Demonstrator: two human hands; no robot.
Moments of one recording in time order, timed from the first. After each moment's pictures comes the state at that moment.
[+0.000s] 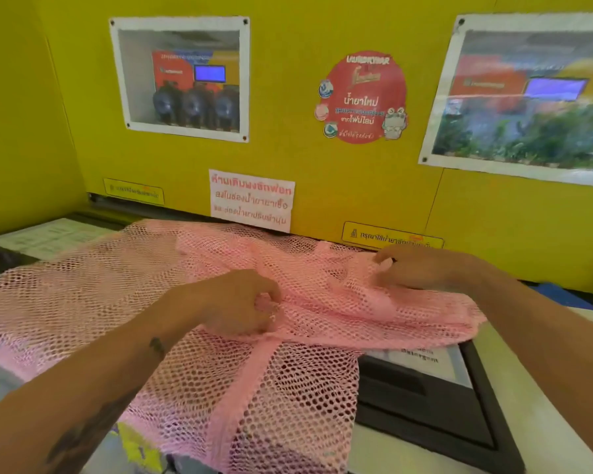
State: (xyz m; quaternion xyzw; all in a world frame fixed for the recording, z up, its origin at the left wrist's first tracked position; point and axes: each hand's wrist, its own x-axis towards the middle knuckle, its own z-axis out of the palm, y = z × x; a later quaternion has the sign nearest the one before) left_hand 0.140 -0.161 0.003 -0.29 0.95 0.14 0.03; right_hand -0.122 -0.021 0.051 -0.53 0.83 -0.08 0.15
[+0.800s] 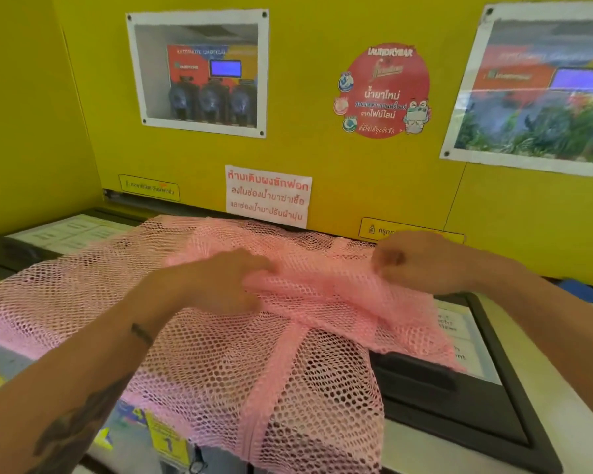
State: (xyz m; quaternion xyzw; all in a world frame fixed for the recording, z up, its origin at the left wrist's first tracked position) left_hand 0.180 -0.188 0.012 -0.30 0.94 0.15 -0.03; right_hand -0.076 -0.021 0.064 -0.63 0.77 -0.06 0.06
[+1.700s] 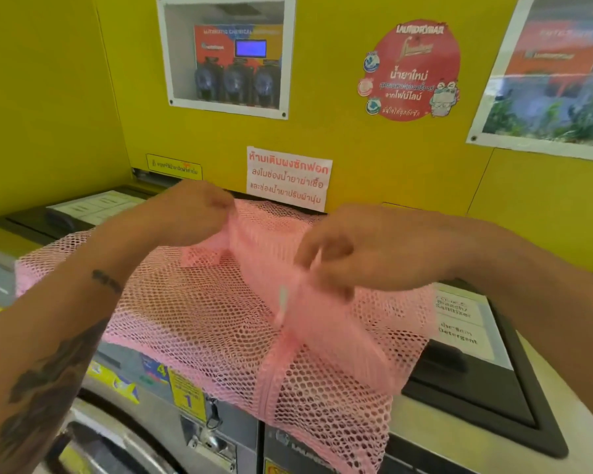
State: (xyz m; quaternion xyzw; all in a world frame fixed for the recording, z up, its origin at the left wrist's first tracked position) left_hand 0.228 -0.181 0.064 -0.41 0.90 0.09 -0.15; right_hand 0.043 -0.001 0.108 -0.75 0.63 -0.06 0.19
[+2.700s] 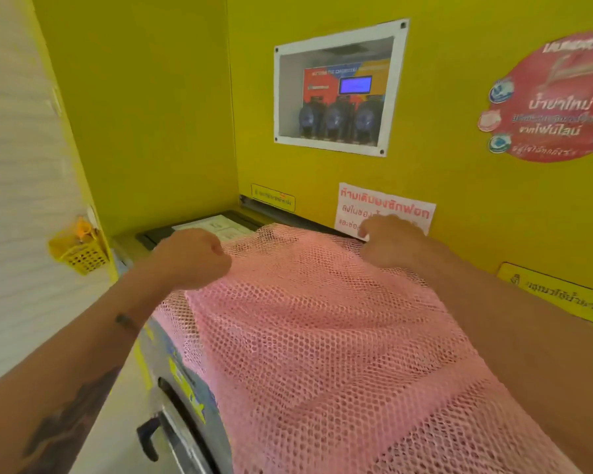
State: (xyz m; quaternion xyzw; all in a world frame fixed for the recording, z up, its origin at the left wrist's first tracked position) left_hand 0.306 -0.229 0.041 -0.66 0.74 0.04 -0.13; right_hand -0.008 -0.241 0.061 -0.70 0.71 -0.06 0.02
